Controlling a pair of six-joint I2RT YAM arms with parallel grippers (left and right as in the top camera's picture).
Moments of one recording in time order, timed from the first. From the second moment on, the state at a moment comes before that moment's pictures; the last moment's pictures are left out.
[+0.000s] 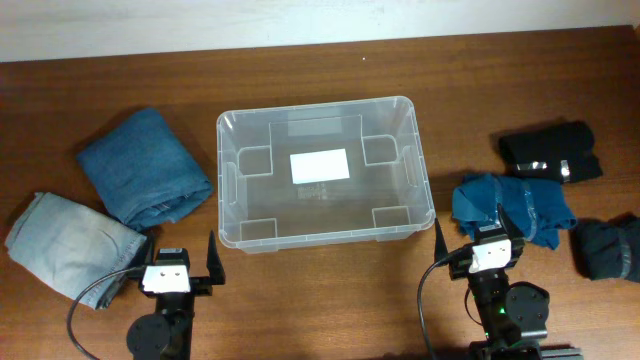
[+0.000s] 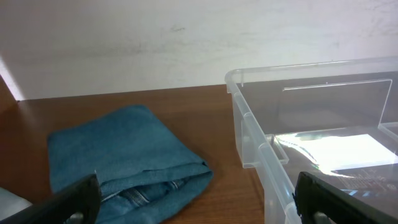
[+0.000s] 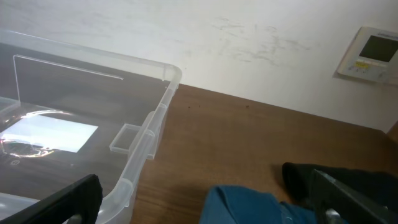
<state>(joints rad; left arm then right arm) 0.02 0.02 0.01 -0.08 0.03 0.06 0.00 0.01 0.02 -0.09 -0.09 -0.21</state>
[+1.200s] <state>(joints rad) 0.02 0.02 0.01 -0.08 0.03 0.06 0.00 0.01 0.02 -0.09 -0.01 -0.26</state>
